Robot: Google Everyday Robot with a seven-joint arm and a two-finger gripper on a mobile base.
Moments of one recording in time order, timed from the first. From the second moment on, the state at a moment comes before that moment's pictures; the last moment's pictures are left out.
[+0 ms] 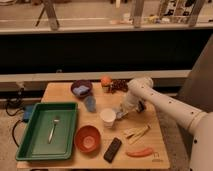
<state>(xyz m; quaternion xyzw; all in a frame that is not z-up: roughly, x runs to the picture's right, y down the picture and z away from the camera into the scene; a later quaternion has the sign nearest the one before) 0.123 0.142 0.888 -0.27 -0.22 -0.19 0.92</state>
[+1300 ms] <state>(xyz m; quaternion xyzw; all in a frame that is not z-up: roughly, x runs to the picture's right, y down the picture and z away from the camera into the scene) 0.069 0.089 0.956 -0.25 -0.24 -0.19 0.92</state>
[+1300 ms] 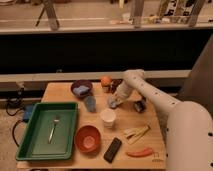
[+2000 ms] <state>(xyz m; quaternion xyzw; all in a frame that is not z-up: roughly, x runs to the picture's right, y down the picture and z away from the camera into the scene) 0.050 0.102 0.957 -0.25 -0.27 -0.19 0.91</state>
